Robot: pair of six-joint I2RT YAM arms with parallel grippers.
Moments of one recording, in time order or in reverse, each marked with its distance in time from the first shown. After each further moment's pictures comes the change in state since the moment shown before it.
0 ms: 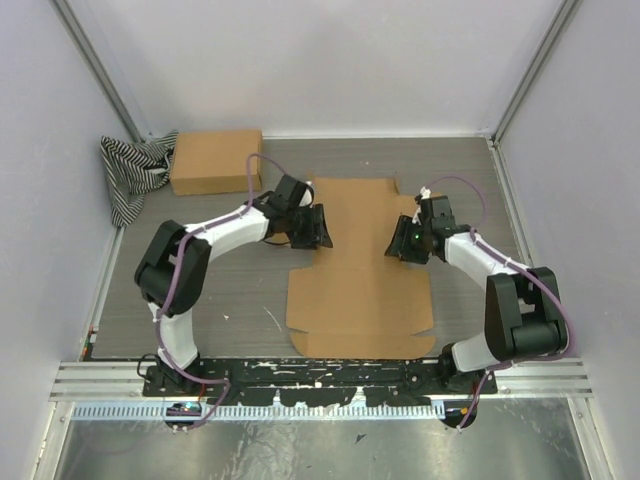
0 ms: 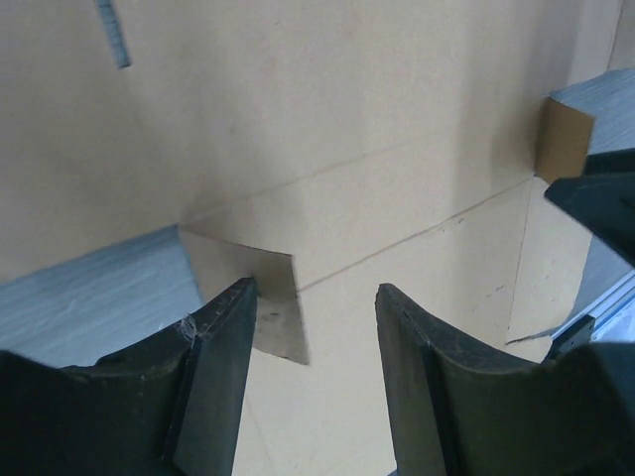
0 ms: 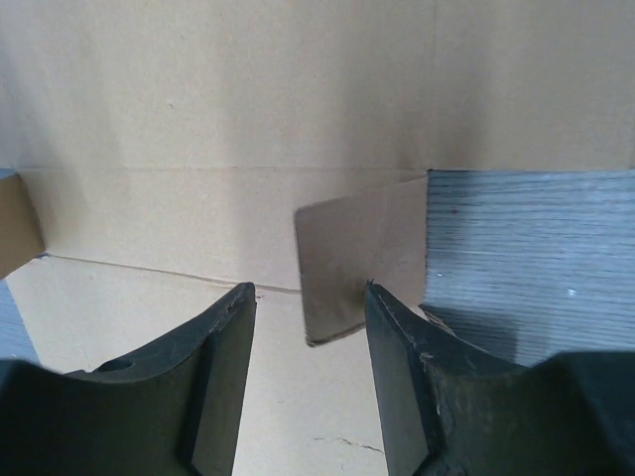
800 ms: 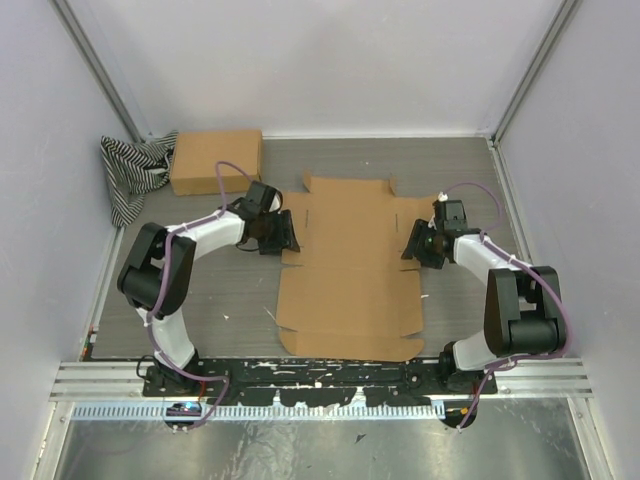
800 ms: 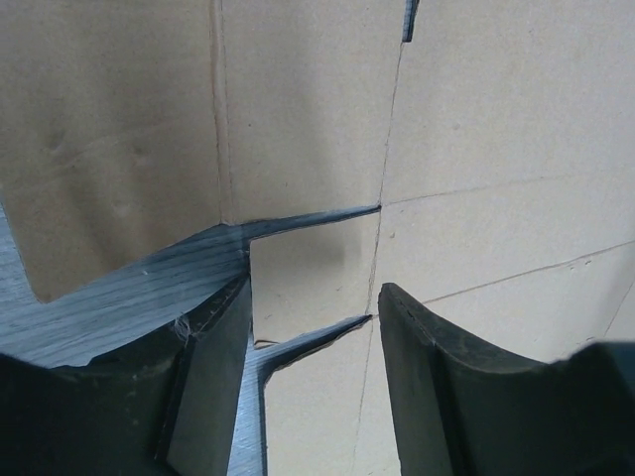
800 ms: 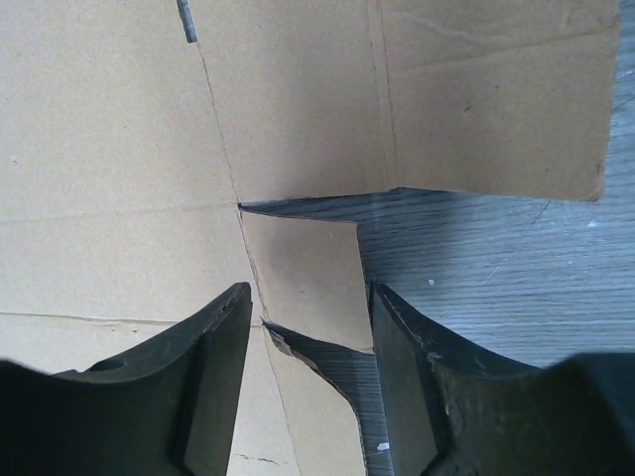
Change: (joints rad) left arm 0.142 -0.032 -0.151 0.016 -0.056 0.056; right arm -0.093 0.036 -0.035 0.004 0.069 -0.023
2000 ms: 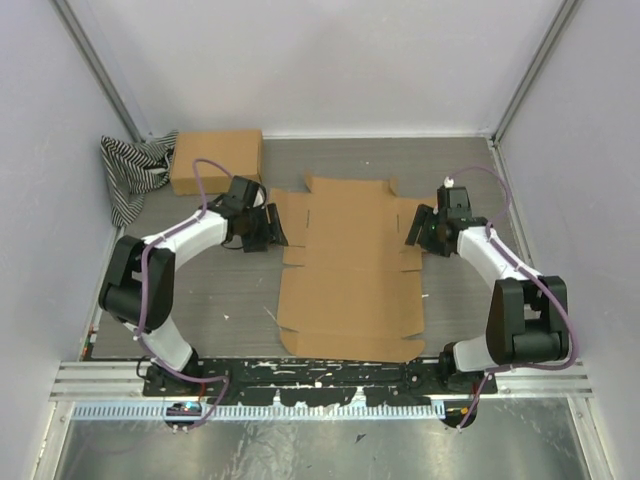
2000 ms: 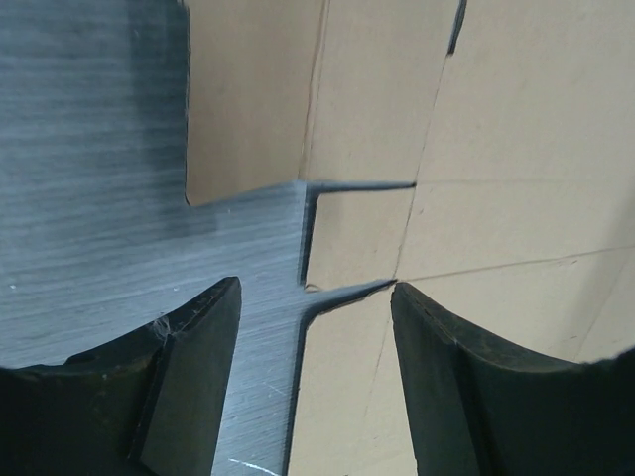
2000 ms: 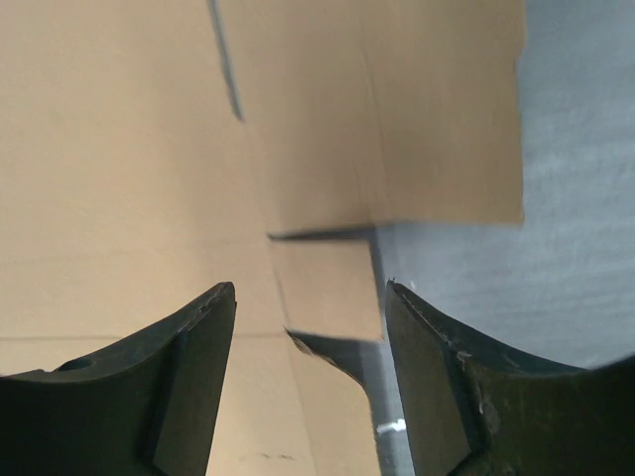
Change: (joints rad) left arm 0.083 -0.122 -0.003 -0.099 -0.030 -0.002; right arm 0.007 -0.055 0.163 -0.103 0.100 -0.005
